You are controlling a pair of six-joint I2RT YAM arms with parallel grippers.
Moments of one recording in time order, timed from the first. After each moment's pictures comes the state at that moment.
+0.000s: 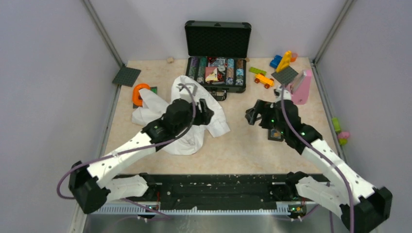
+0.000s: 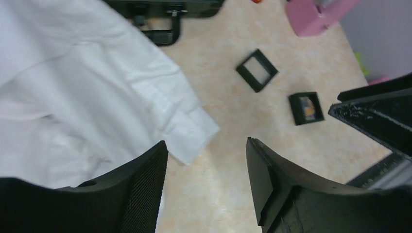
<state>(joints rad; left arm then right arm) -0.83 1.18 0.95 -0.15 -0.18 -0.51 0.49 0.84 0.78 -0.44 0.13 0.58</state>
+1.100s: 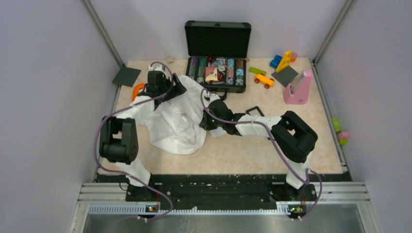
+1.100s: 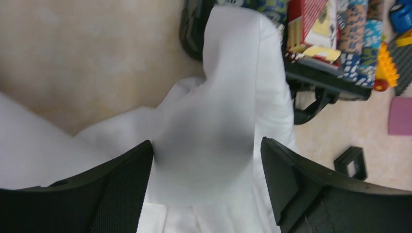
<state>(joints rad) -0.14 1.66 1.11 -0.06 0.15 -0.52 0.86 1.86 1.10 0.12 -0.03 0.56</state>
